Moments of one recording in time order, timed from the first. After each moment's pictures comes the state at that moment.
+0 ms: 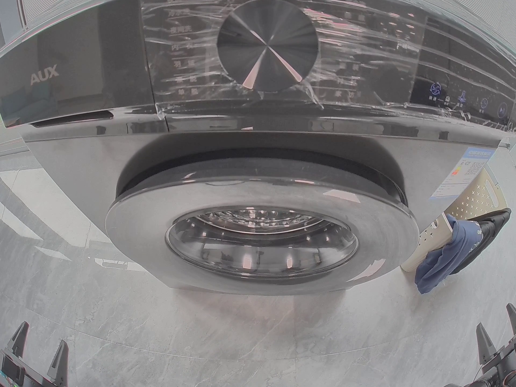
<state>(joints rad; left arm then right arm) 0.00 0.02 -0.02 0.01 0.02 -0.05 0.00 0.02 -0.02 0.00 0.01 0.00</state>
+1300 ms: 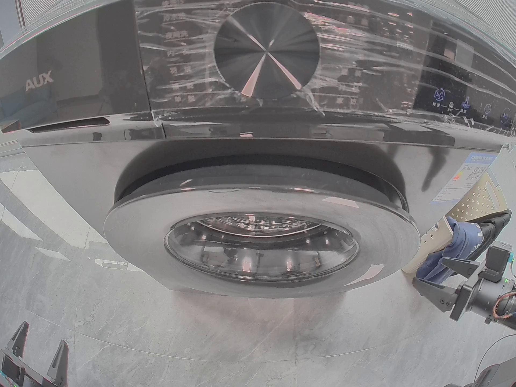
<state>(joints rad) 0.00 0.02 -0.02 0.01 0.02 -0.05 0.46 1.06 -0.21 -0.58 0.00 0.19</state>
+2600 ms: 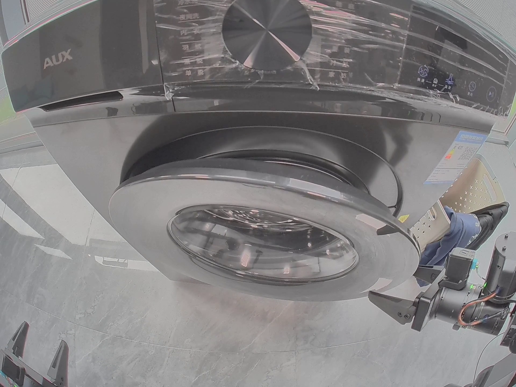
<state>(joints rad) 0.00 0.02 -0.02 0.01 0.02 -0.05 0.61 1.34 -0.20 -0.83 -0.01 0.17</state>
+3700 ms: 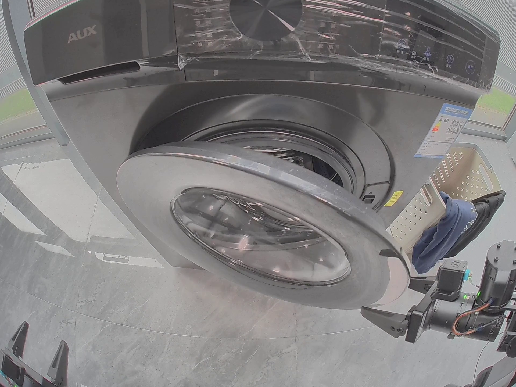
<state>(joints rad) 0.00 0.02 -0.02 0.01 0.02 -0.05 0.66 1.36 -0.18 -0.83 0.00 0.17</state>
